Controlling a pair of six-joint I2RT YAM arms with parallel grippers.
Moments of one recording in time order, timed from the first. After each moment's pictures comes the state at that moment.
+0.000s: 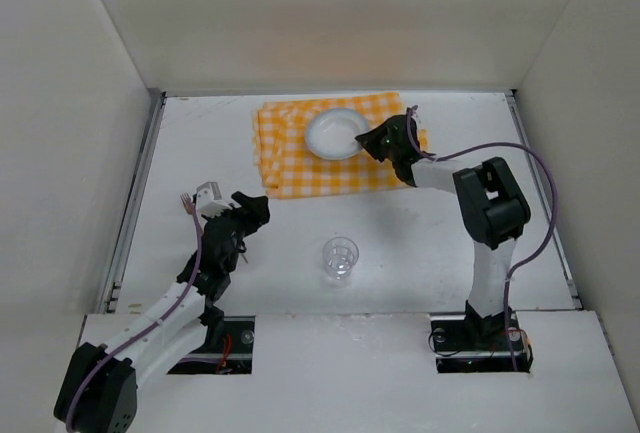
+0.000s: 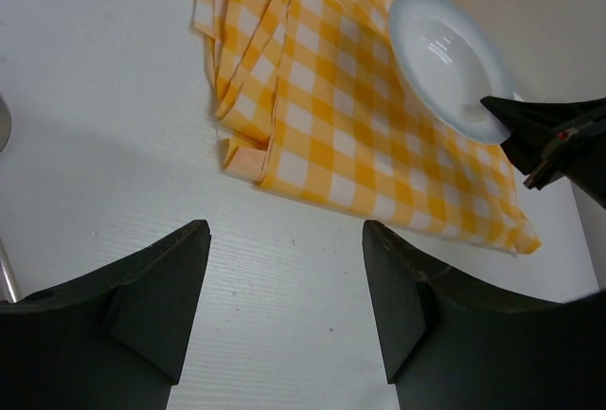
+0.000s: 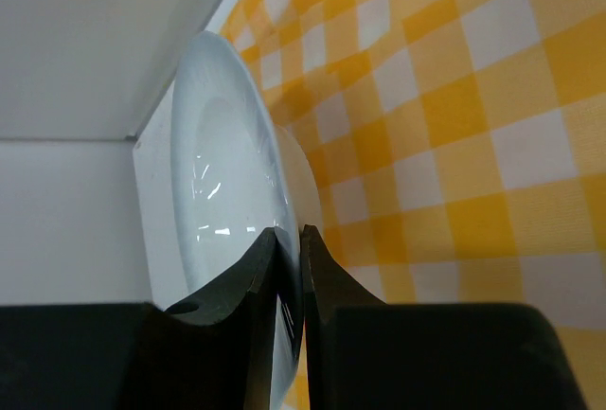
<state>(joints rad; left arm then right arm) -0.45 0.74 0.17 0.34 -0.36 -0.73 0.38 2.00 1.22 0.39 0.01 1.09</state>
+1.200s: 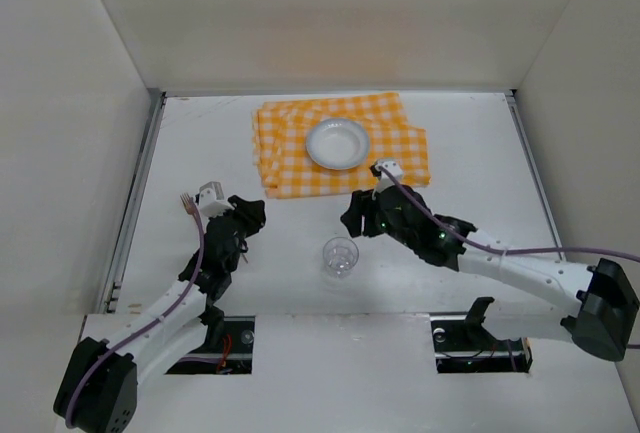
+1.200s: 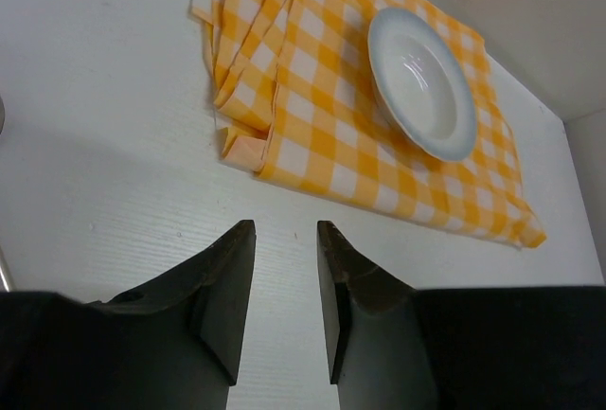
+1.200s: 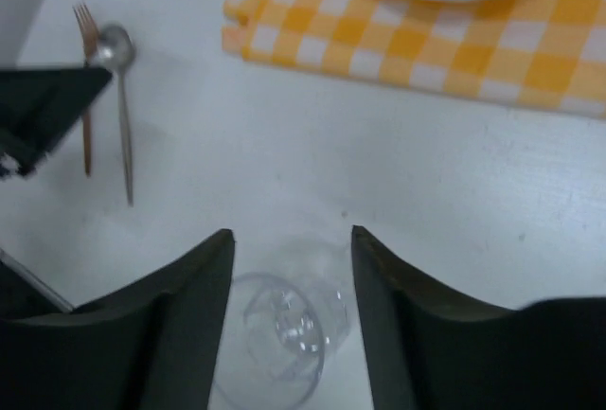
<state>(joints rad) -0.46 0.77 0.17 0.35 -0.36 -0.74 0.90 1.16 0.80 -0.10 0.26 0.54</state>
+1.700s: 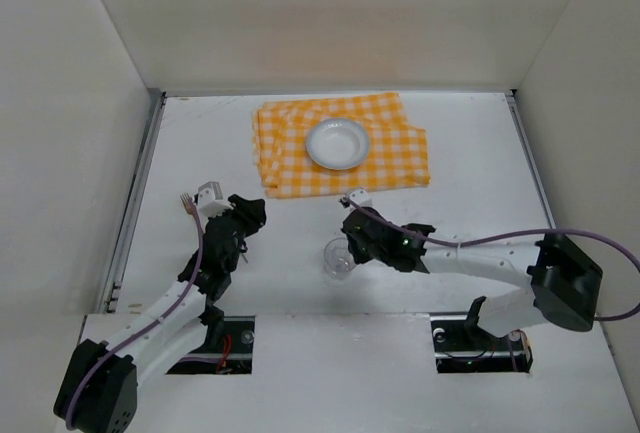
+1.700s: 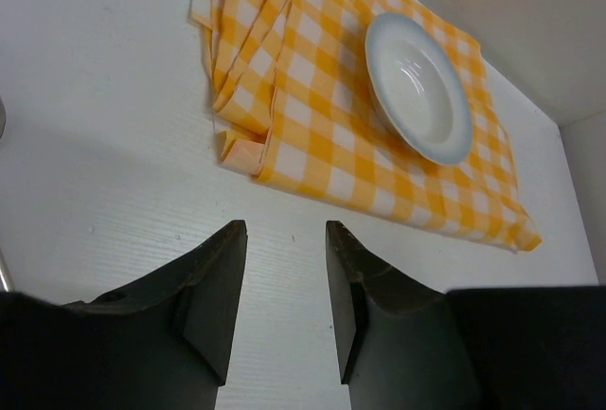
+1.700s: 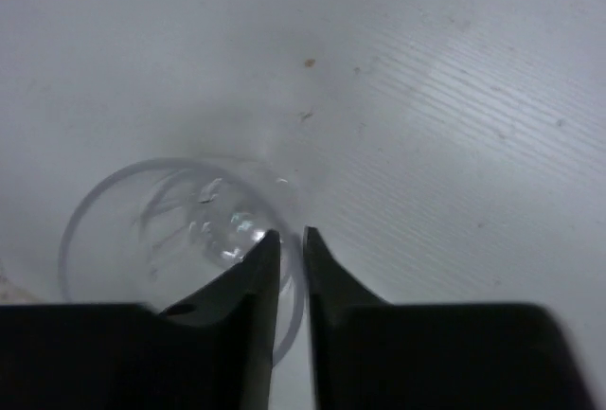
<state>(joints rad) -0.46 0.76 0.17 0.35 -0.35 -0.74 1.05 1.38 0.80 -0.29 0.30 0.48</state>
